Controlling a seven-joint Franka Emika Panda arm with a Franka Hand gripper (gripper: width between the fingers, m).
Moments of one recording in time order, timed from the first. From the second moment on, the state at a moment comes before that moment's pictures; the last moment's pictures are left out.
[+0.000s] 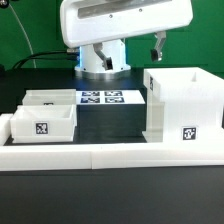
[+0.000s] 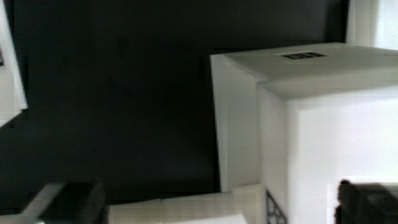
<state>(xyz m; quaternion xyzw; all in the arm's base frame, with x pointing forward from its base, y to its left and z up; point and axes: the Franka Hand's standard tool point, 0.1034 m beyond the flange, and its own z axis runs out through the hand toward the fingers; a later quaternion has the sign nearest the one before) 0.552 0.002 0.125 -1.00 -0.01 0.01 0.07</state>
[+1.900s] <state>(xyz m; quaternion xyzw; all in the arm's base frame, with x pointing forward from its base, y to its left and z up) 0.508 -0.085 0.040 -1.00 -0.01 0.00 0.01</state>
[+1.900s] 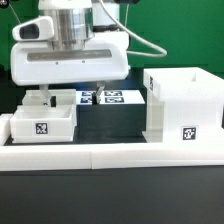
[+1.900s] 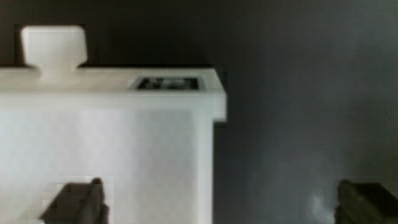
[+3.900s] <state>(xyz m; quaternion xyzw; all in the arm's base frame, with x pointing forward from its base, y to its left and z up) 0.501 -0.085 0.006 -1.00 -0.01 0.00 0.00</state>
